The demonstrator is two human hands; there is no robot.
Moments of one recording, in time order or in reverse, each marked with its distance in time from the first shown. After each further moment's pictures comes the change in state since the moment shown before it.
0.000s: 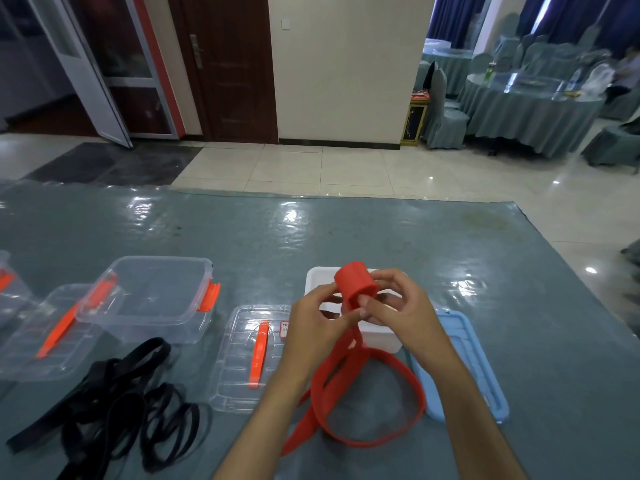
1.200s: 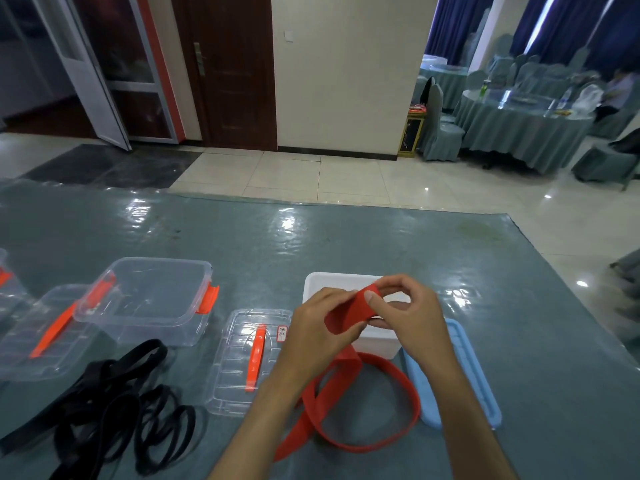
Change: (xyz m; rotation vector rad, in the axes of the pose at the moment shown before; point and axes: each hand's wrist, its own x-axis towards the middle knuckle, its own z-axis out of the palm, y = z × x) left_hand -0.008 0.001 -0.010 0.236 -0.016 0.351; right_hand -0.009 -0.019 0.004 -0.085 0.173 -0.012
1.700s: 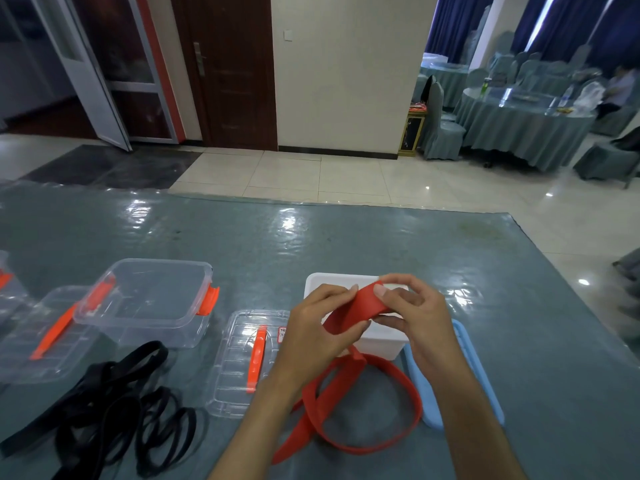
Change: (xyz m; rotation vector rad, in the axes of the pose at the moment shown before) left_hand 0.001 0.006 -0.004 -0.066 0.061 0.037; right_hand 0.002 -0.003 -0.005 0.296 -0.028 0.127
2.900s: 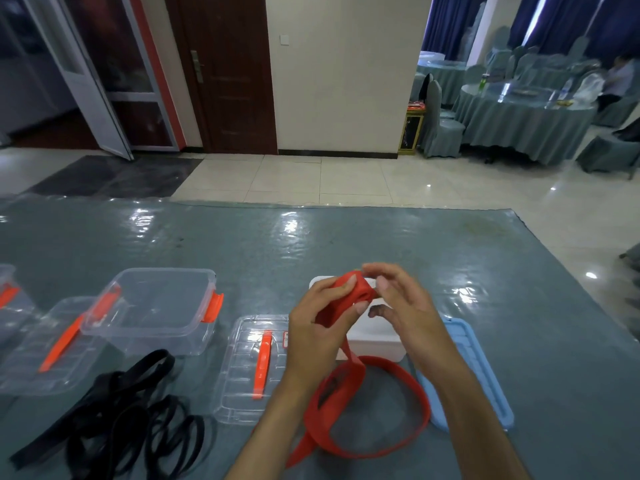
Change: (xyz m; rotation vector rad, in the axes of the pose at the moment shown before) left_hand 0.006 0.014 0.007 -0.426 0.221 -0.124; right_hand 0.000 -0.006 0.015 -0.090 -0.206 -0.162
